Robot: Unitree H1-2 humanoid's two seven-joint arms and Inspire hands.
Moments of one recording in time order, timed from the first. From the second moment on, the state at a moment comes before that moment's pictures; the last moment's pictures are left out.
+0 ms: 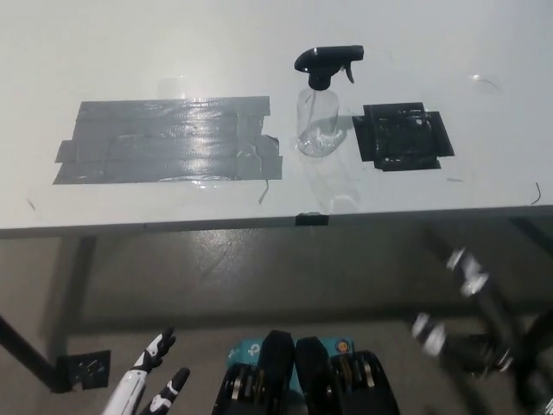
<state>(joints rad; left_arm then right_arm) 0.14 0.24 -0.12 0.03 0.28 -0.18 -0.02 -0.08 -0.31 0.12 -0.29 -0.20 -0.11 0.09</state>
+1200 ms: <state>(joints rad) 0.10 0.24 -0.12 0.03 0.28 -0.18 -0.03 -1.40 -0.27 0.42 0.97 -0.22 0.18 0.44</state>
